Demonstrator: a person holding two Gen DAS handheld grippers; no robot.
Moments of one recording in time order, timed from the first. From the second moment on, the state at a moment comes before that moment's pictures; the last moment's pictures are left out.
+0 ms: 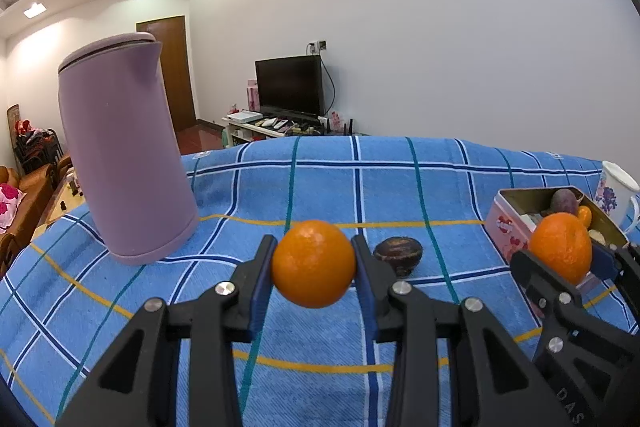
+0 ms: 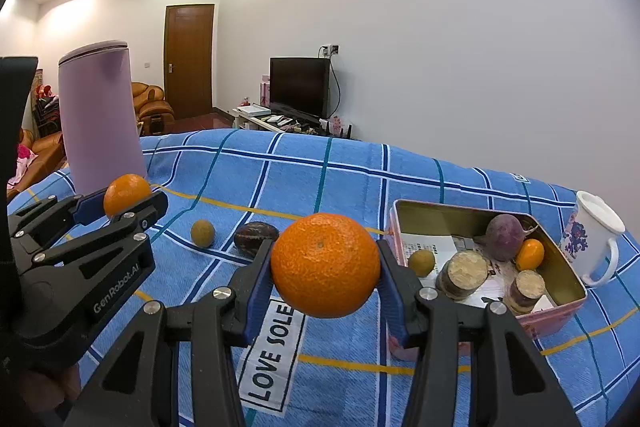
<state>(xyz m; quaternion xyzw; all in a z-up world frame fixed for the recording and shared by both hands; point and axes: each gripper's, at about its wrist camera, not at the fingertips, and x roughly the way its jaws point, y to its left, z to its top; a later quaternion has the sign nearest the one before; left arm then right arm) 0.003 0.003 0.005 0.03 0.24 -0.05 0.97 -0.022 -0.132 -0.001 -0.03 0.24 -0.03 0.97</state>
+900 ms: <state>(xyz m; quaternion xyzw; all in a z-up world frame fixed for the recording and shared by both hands) -0.016 -0.036 0.004 0.04 0.25 -0.07 0.96 -0.042 -0.169 0.001 -0.04 0.24 -0.06 0.97</state>
